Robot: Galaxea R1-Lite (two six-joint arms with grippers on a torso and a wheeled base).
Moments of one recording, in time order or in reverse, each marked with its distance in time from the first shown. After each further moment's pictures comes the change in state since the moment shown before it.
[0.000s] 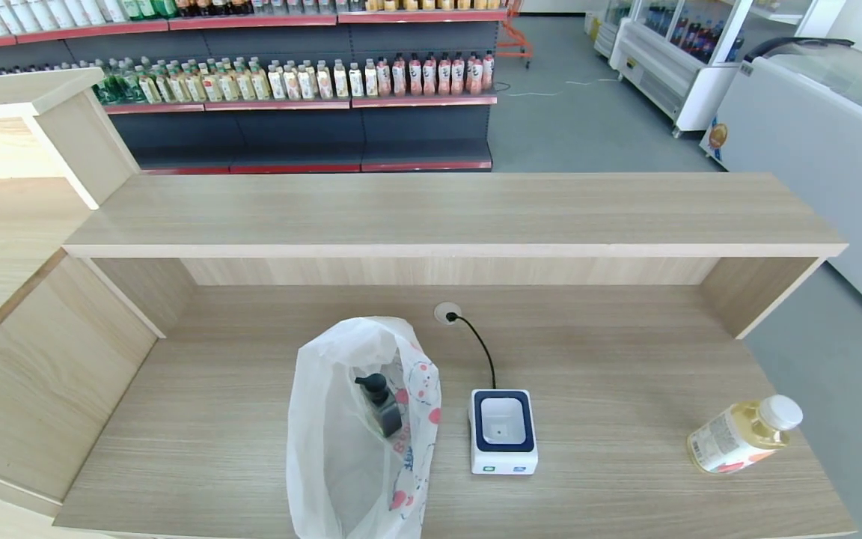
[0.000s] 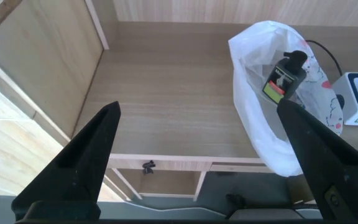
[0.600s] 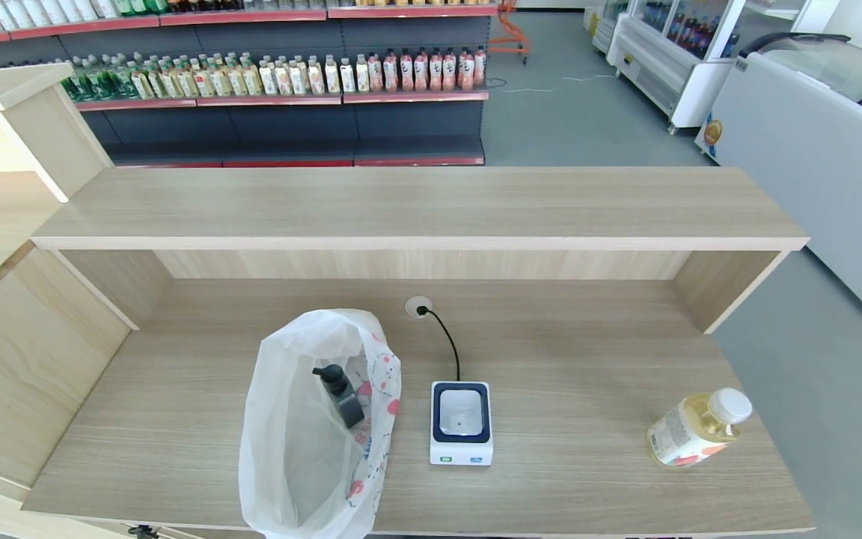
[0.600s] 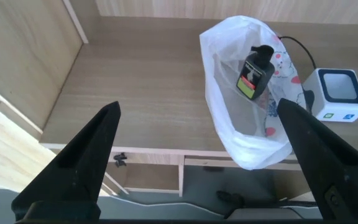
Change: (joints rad) left arm 0.000 0.000 0.000 -0.001 -0.002 -0.006; right arm 0.001 0.001 0.023 0.000 0.001 0.002
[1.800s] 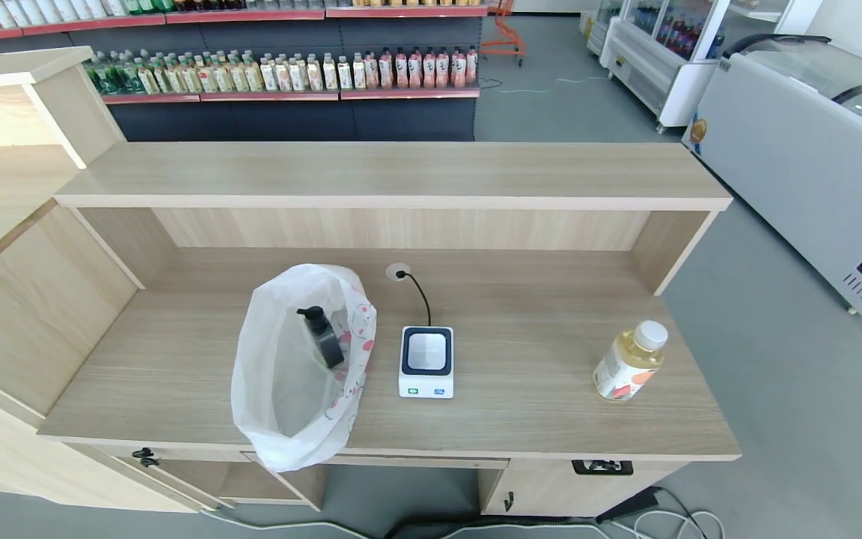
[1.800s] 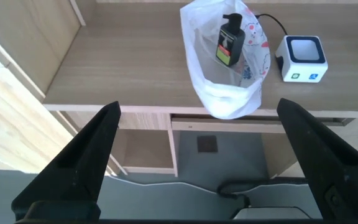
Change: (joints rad) left arm 0.000 0.000 0.000 0.000 0.000 0.031; right arm -0.001 0.001 0.008 0.000 0.001 -0.001
